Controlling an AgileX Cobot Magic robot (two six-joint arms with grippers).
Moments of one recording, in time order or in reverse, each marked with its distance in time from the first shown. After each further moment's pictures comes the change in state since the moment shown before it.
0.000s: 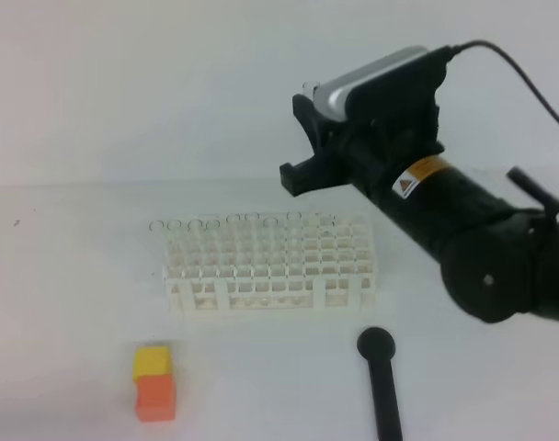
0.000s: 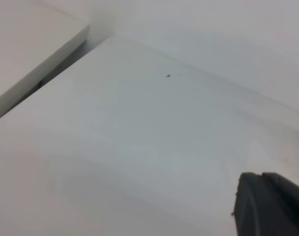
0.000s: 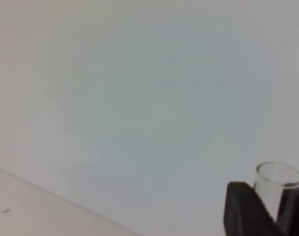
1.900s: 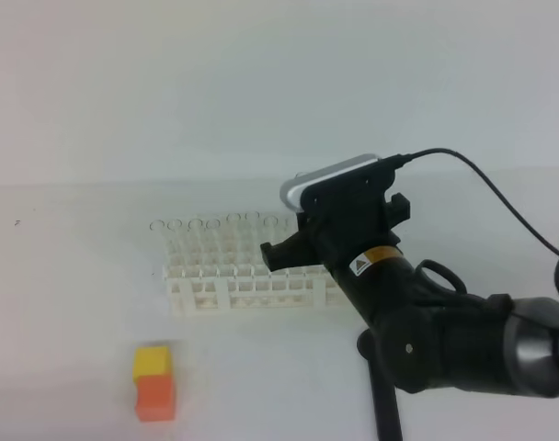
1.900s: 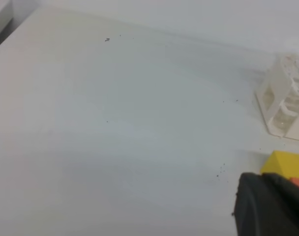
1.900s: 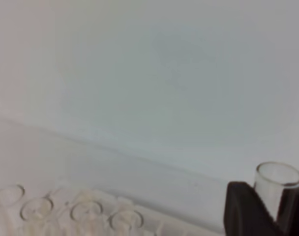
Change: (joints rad) left arm -0.013 0.000 0.000 -0.515 0.093 0.650; right arm 0.124 0.191 0.061 0.372 -0.231 -0.194
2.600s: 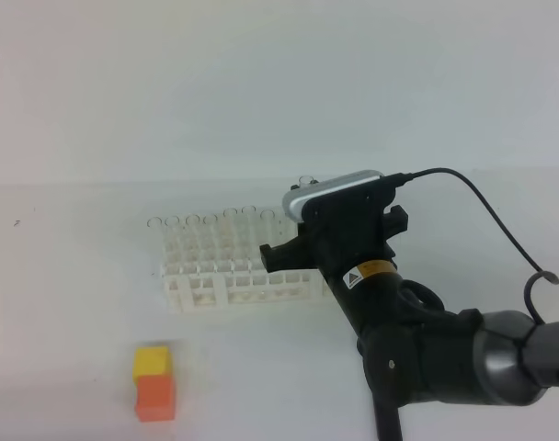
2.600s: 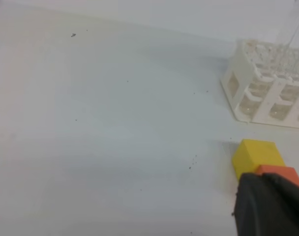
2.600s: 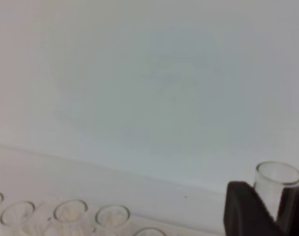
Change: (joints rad) left arm -0.080 0.000 0.000 0.000 0.003 0.002; right arm 0.013 0.082 -0.003 0.009 -0.129 0.062
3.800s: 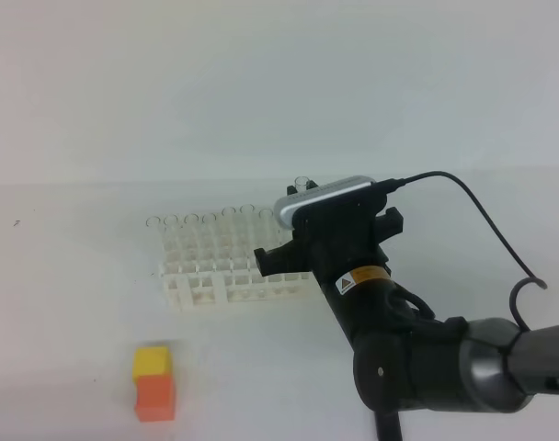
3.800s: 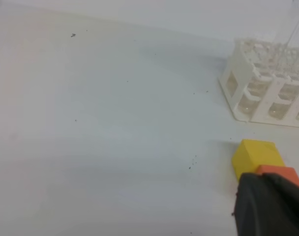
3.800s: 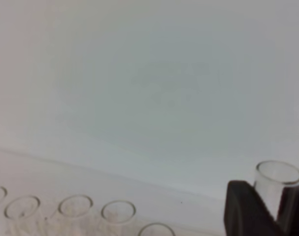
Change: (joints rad) left arm 0.000 0.000 0.000 0.000 0.000 0.000; right arm 0.026 0.029 -0.011 0.027 -0.039 -0.033
